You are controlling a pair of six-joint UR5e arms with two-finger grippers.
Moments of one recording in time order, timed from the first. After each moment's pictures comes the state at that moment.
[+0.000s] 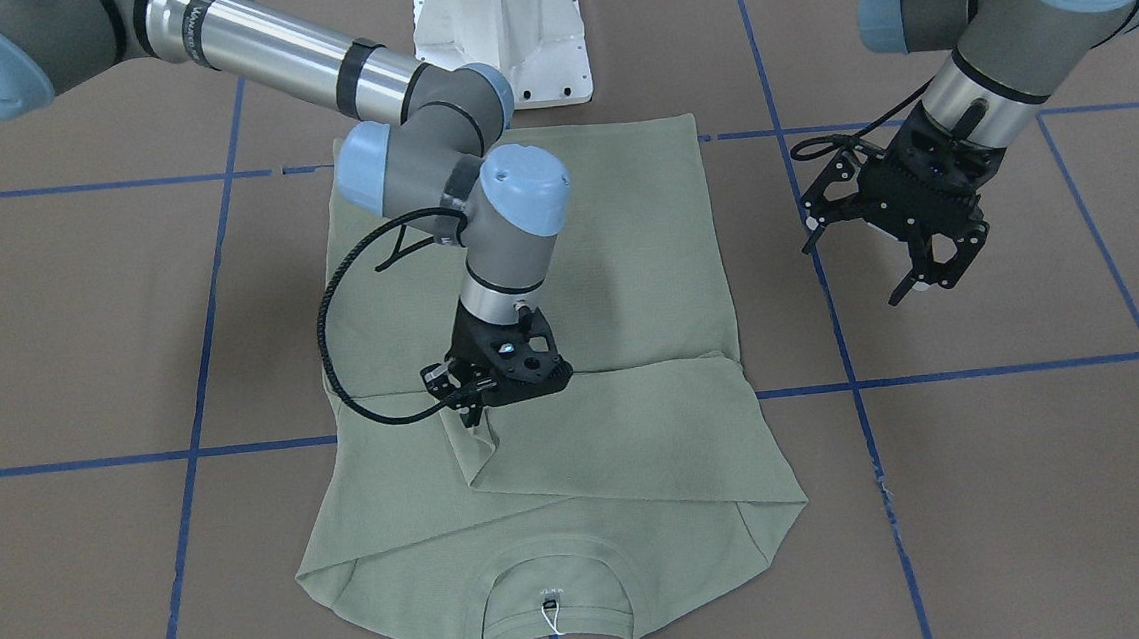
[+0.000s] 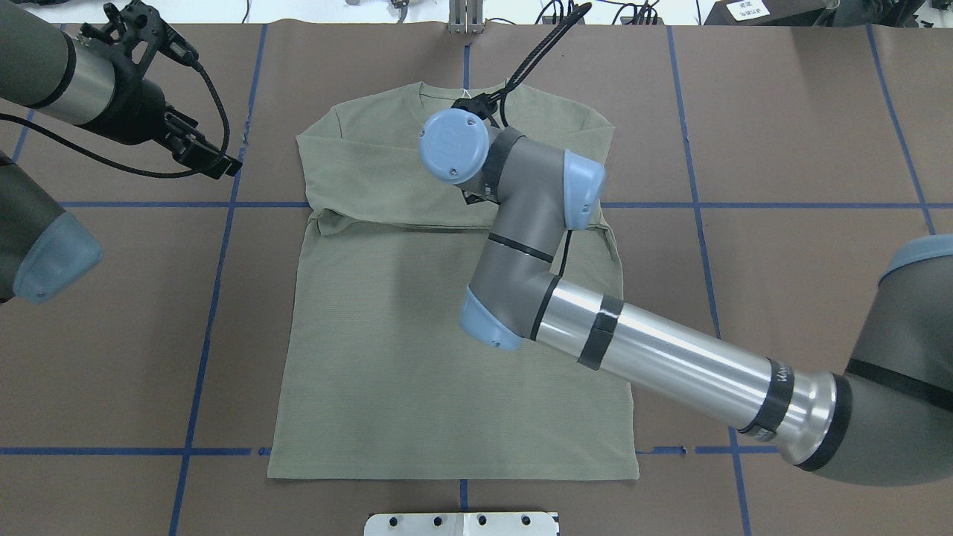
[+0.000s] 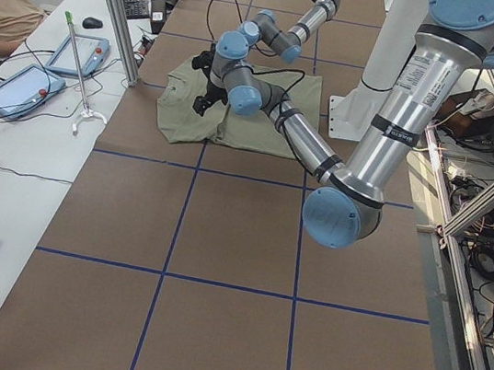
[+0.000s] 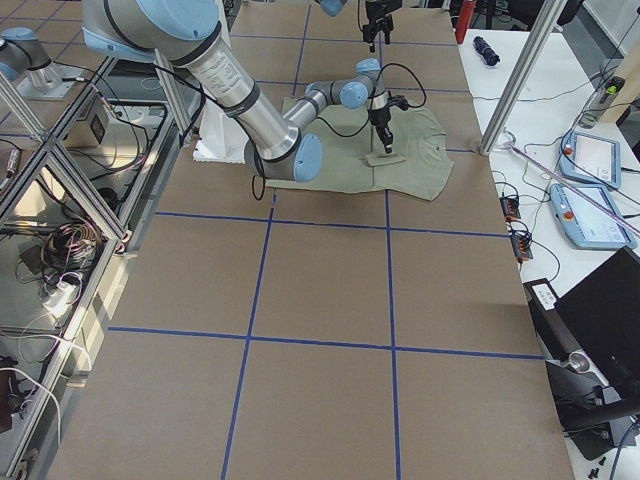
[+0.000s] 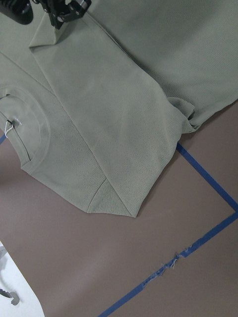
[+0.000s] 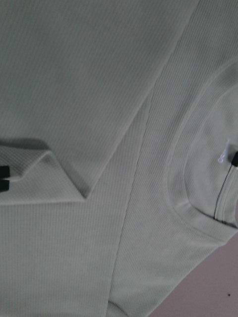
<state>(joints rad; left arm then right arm) -0.97 -1.93 -1.85 -1.89 -2.15 -0.28 0.59 -0.64 1.23 -1.58 1.51 0.77</state>
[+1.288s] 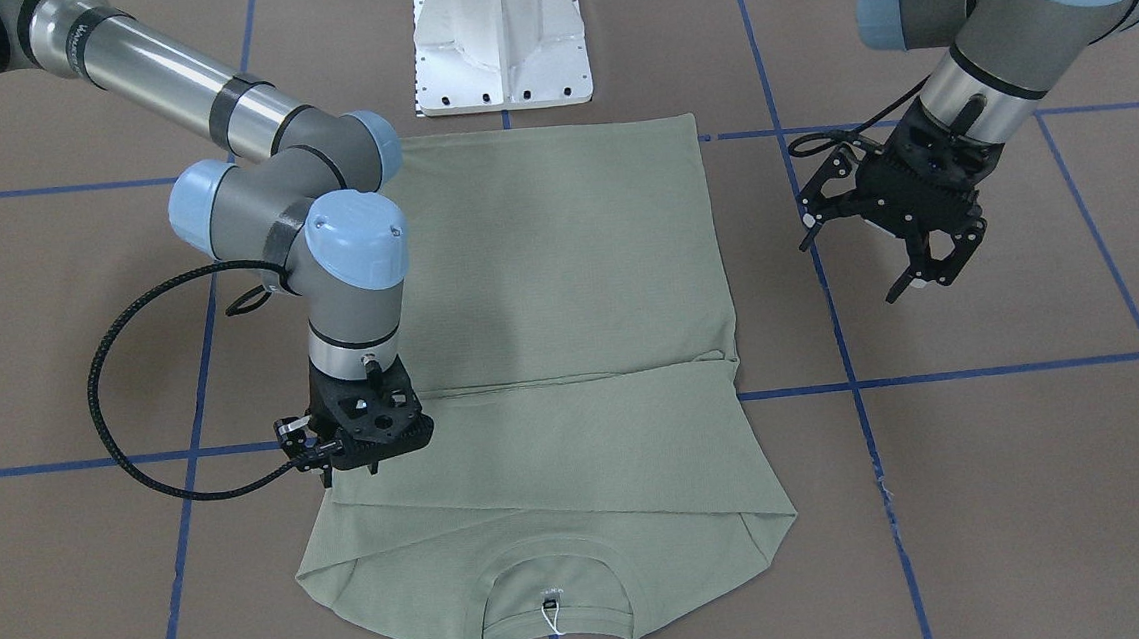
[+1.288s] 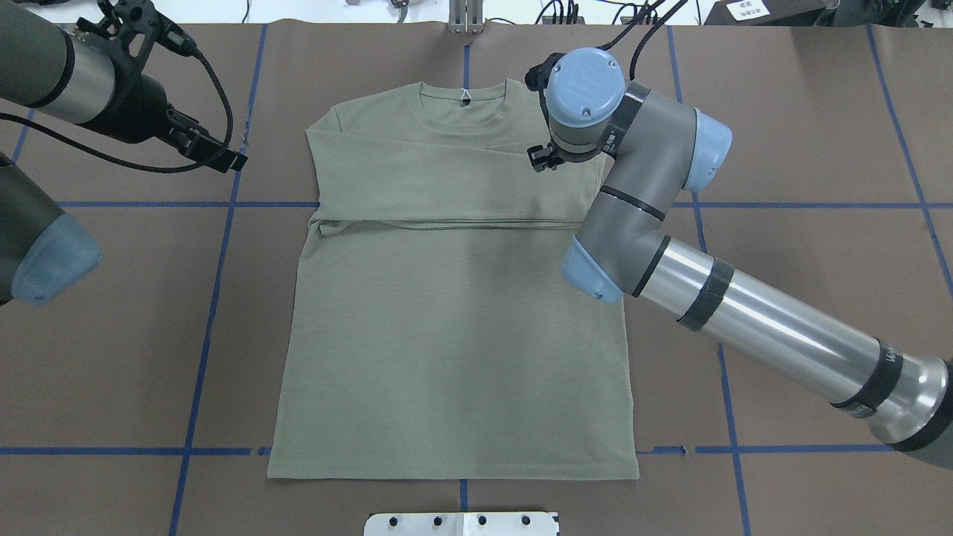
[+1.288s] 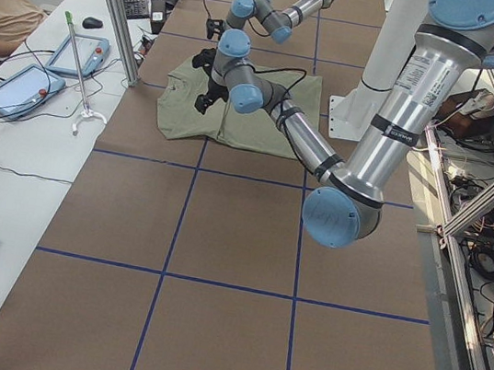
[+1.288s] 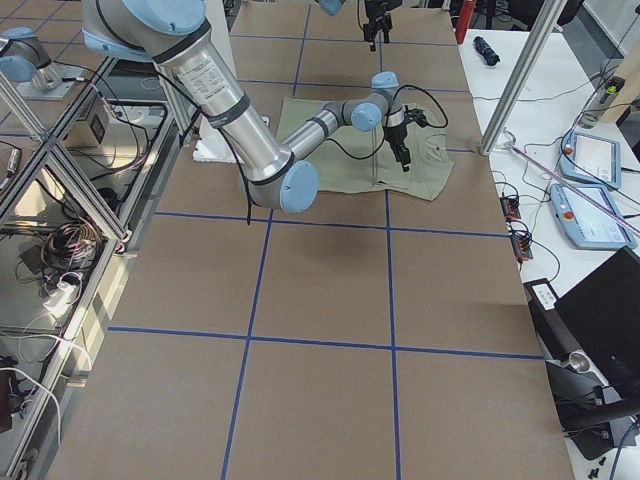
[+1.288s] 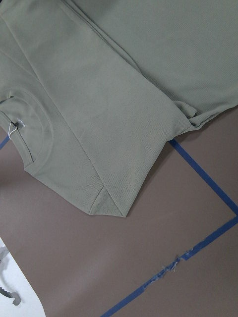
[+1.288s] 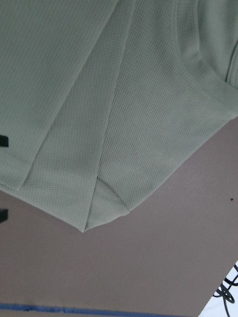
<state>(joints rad) -0.97 -1.93 -1.88 -1.90 -2.12 -0.45 0.71 -0.81 1.40 -1.45 1.70 0.79</state>
